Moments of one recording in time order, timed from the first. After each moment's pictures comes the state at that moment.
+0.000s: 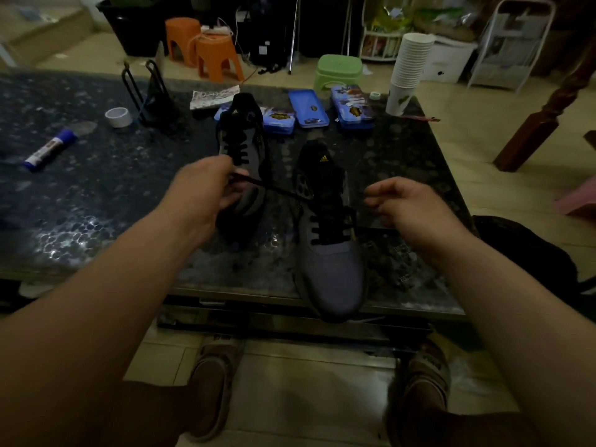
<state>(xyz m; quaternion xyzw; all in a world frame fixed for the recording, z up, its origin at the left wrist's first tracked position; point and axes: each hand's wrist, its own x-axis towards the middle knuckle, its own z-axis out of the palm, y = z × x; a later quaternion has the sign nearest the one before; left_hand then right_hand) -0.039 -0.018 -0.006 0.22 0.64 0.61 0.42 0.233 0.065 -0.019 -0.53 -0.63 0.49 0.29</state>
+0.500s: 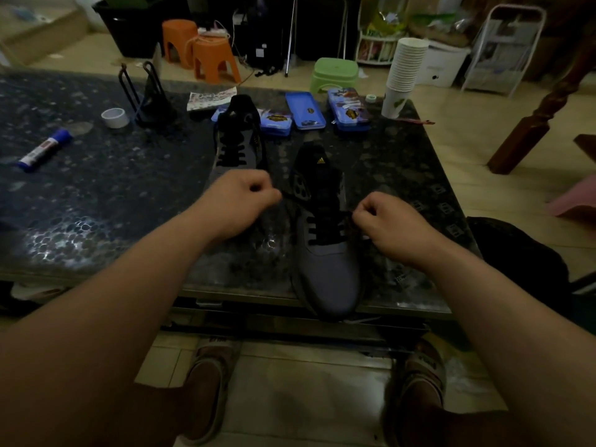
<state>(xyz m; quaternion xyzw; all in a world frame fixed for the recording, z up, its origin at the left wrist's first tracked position) -0.025 -0.018 -0.014 0.55 0.72 0.32 0.26 0.226 0.052 -0.021 -0.52 -0.79 0.29 0.14</state>
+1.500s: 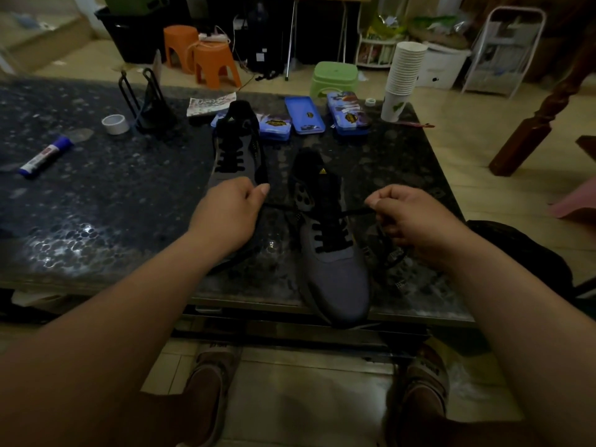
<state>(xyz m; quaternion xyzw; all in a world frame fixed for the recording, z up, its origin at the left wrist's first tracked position) -0.025 -0.012 -0.032 0.52 0.79 0.29 0.12 0.244 0.072 -0.016 -0.53 -0.63 0.51 0.25</state>
